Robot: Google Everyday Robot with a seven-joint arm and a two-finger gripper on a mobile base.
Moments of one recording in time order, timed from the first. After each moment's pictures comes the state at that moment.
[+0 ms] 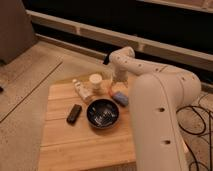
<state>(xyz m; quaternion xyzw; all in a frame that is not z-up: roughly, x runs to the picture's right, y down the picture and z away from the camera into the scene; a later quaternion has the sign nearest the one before) 0.088 -0.012 0.942 -0.21 0.21 0.66 0.69</state>
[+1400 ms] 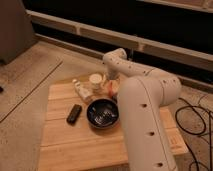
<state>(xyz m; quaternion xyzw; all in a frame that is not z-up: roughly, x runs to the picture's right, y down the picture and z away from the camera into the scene) 0.052 -0.057 0.989 -0.16 0.08 0.64 0.75</state>
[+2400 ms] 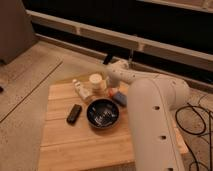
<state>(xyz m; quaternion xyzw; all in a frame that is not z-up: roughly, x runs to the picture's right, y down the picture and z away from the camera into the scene) 0.043 0.001 1.002 -0.19 0.08 0.62 0.76</state>
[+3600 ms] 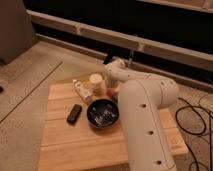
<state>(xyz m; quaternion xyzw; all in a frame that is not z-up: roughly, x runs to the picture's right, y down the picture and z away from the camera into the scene) 0.050 0.004 1.026 -0.19 0.12 0.61 0.76</state>
